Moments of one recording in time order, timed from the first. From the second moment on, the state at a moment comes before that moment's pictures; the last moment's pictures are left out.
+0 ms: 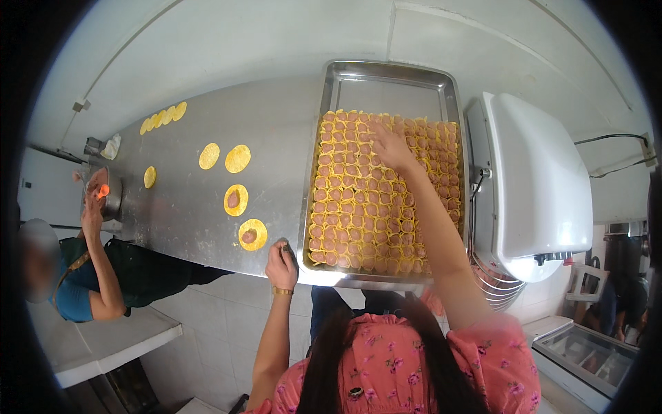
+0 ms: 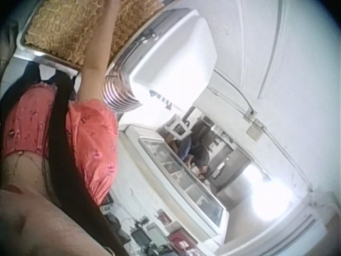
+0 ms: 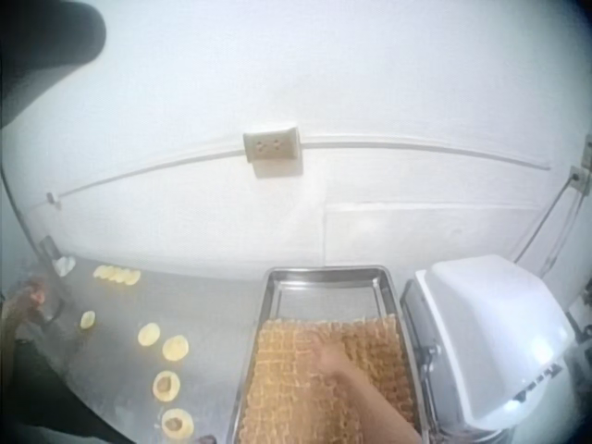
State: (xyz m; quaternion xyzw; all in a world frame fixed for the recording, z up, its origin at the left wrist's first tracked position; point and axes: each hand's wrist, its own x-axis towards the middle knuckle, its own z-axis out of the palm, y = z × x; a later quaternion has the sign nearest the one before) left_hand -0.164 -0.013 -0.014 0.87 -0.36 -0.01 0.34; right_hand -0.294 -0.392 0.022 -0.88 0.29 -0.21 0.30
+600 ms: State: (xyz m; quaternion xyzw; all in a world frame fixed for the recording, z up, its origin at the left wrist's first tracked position) left_hand -0.163 -0.013 -0.016 0.87 -0.35 -0.02 0.34; right_hand -0.338 -0.425 0.035 -0.88 0.35 -0.17 0.29
